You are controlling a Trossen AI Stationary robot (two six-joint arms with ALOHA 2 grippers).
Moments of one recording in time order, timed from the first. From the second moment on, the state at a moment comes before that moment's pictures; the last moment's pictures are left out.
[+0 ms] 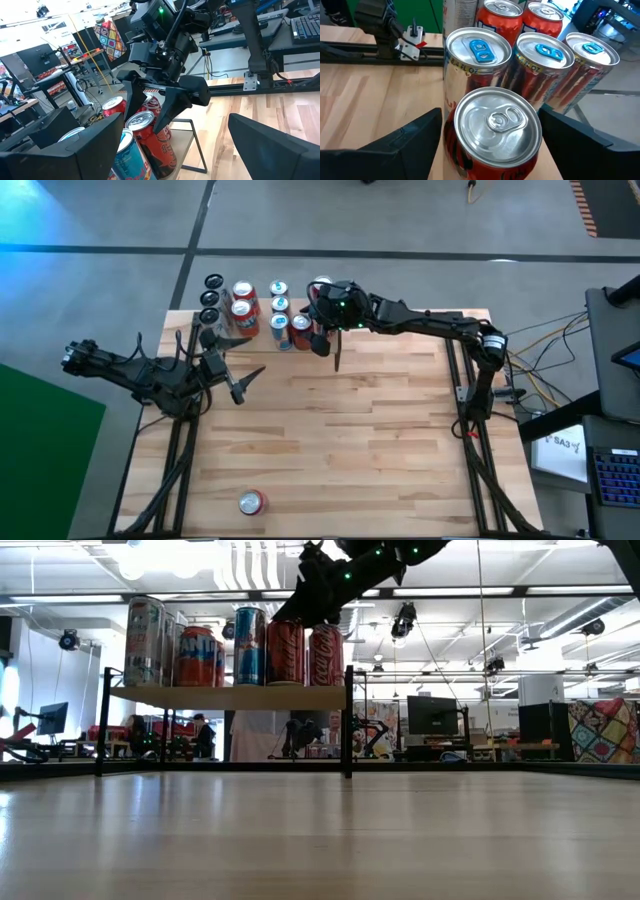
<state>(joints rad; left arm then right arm) -0.31 0.75 0.79 -0.11 -0.83 0.25 -0.36 1.85 1.65 -0.23 -0.15 -0.25</state>
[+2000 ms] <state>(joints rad) -0.31 0.75 0.79 -0.11 -0.83 0.25 -0.36 1.86 1.65 -0.23 -0.15 -0.24</state>
